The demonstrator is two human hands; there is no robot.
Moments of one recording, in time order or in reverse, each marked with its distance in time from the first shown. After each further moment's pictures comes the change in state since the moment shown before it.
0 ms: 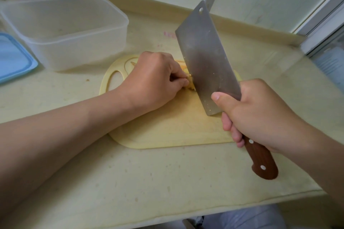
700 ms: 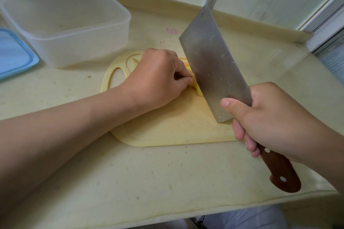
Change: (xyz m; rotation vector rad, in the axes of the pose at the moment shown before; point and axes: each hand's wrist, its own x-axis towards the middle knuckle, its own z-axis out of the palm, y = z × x) left_hand 0.000 0.003 0.000 0.011 -0.010 0.003; right_hand -0.016 -0.007 -0.008 -0.086 -0.059 0.096
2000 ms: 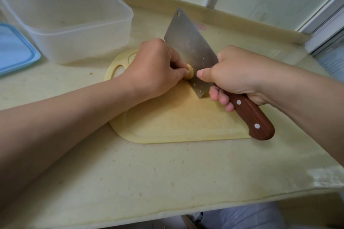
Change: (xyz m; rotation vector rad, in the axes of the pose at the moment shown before) left_hand 0.010 -0.006 -0.004 -0.051 -0.023 -0.208; right_hand 0.053 -0.052 0.003 0.072 -0.136 -0.007
